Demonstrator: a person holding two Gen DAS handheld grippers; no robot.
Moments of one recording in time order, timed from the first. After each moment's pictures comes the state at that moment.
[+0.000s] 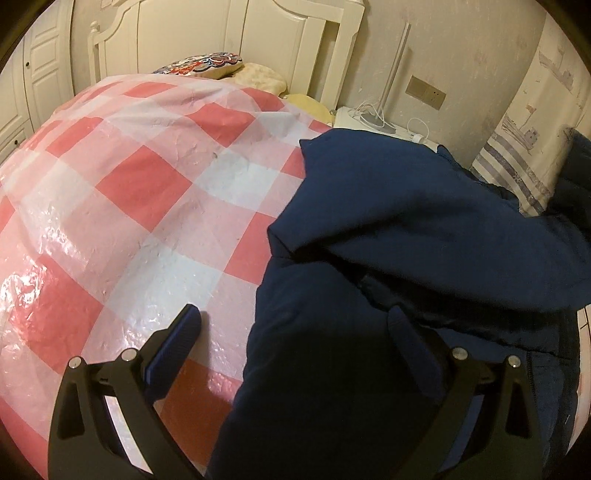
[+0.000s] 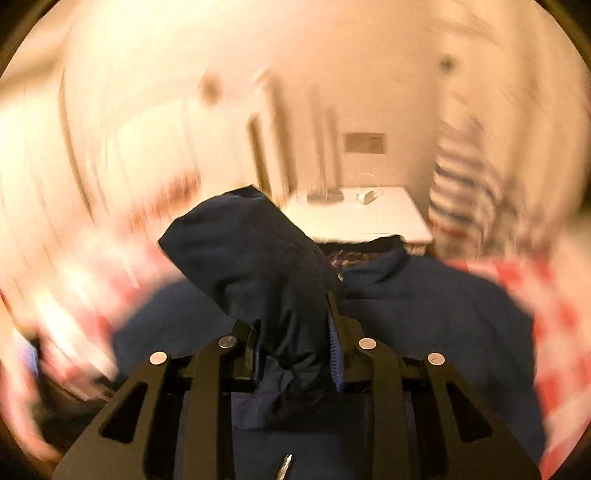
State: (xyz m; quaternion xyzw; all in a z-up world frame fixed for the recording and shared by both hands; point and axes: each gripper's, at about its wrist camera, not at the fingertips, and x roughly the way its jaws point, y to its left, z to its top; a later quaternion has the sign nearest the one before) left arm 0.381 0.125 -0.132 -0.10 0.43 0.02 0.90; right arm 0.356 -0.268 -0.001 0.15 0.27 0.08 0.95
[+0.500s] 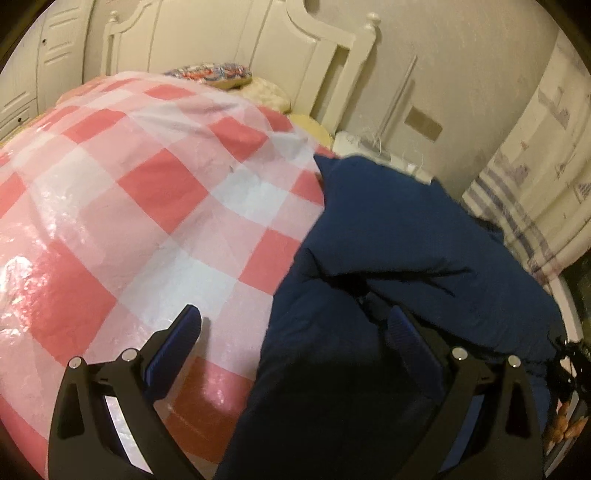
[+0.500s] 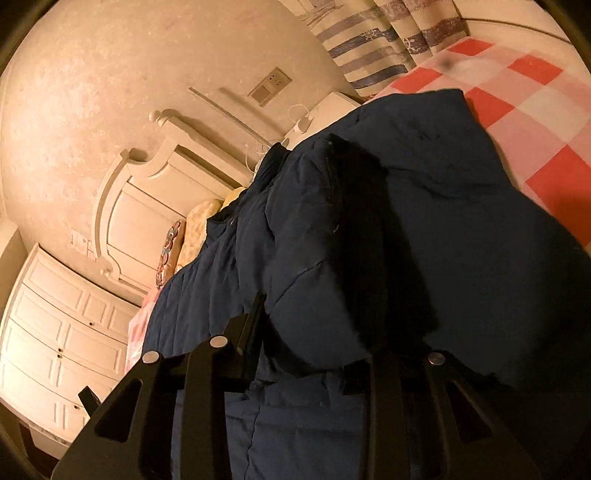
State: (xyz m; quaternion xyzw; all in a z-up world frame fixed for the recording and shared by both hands) left arm 0.361 0.145 -0.121 -0.16 0.38 0.01 0.91; right arm 0.353 -0.397 -0.121 0.39 0.36 0.08 0.84
